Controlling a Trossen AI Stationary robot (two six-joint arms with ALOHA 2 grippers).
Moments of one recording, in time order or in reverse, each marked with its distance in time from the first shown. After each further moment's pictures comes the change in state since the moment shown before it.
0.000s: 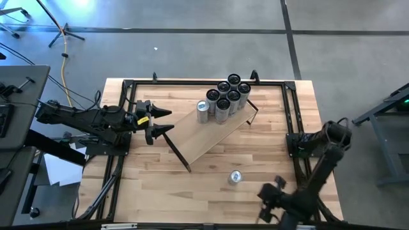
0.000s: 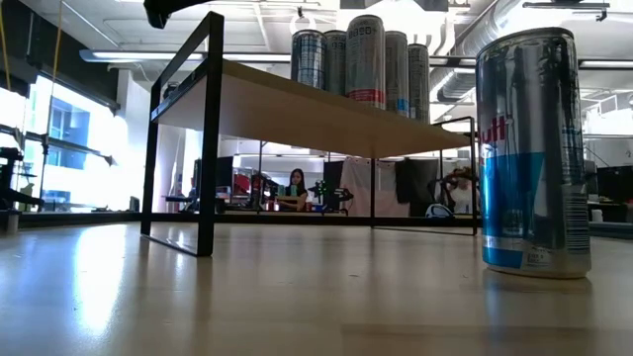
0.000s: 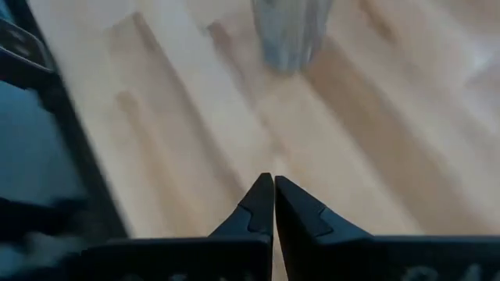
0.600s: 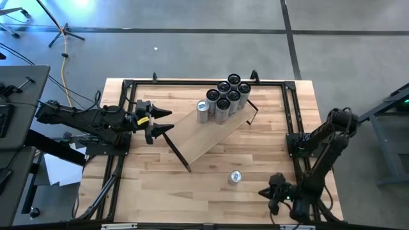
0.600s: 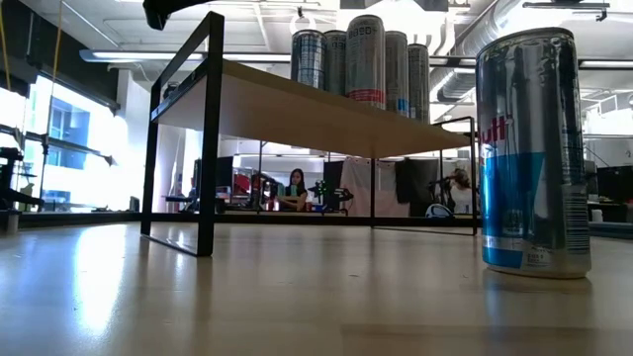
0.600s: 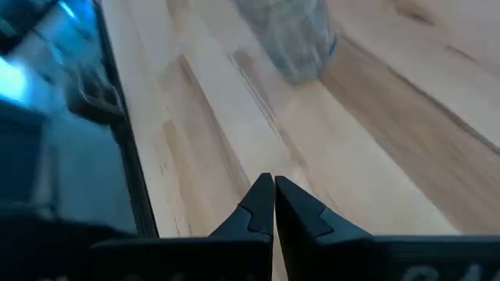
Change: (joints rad) left arm 0.000 0.000 0.000 0.002 0.000 -0.052; right arm 0.099 -0.204 -0.461 0.564 0.197 0.075
